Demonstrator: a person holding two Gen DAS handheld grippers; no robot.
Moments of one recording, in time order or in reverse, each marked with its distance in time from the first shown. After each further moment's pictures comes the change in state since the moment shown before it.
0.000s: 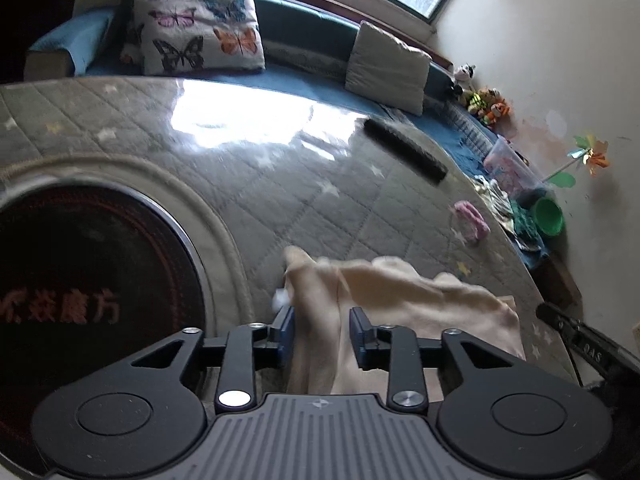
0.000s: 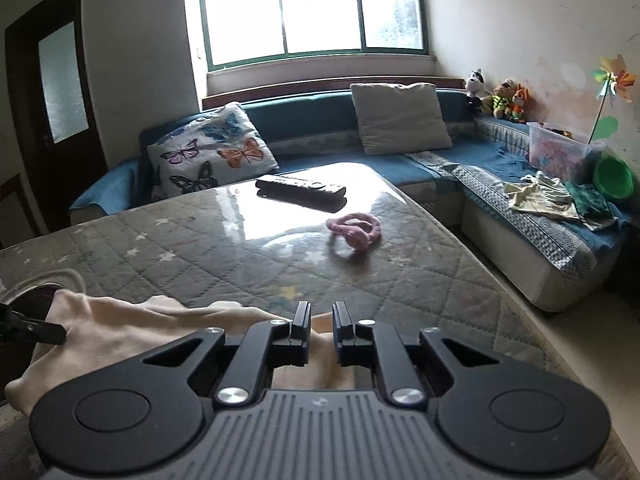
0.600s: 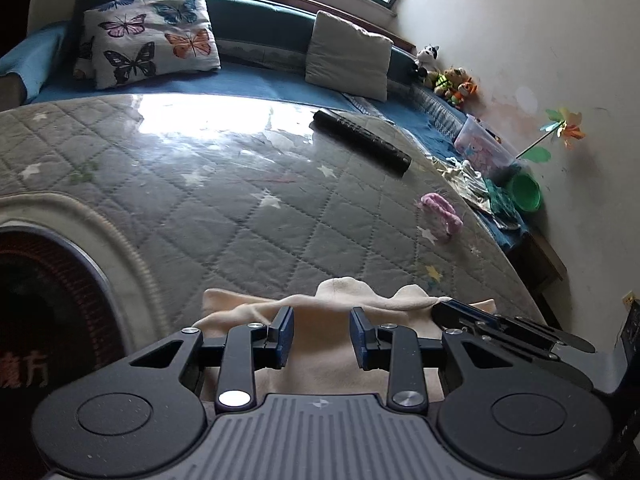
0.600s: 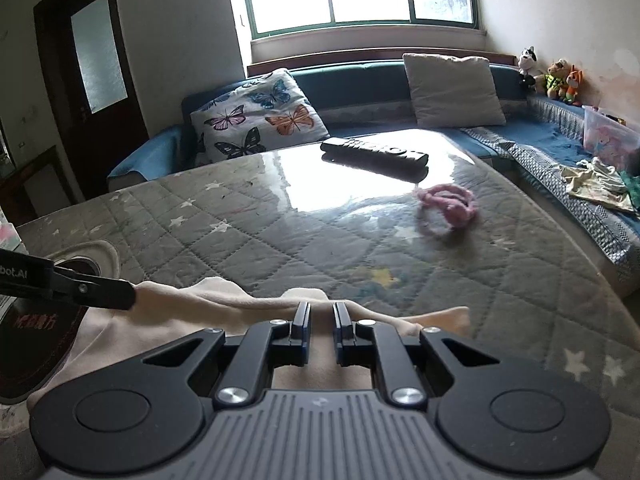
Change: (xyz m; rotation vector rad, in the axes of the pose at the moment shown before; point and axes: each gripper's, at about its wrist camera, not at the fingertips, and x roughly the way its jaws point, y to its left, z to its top) left arm 0.045 -0.037 0.020 0.103 0.042 -0.072; right arm 0.055 0.052 -0.004 -0.043 0.098 0.141
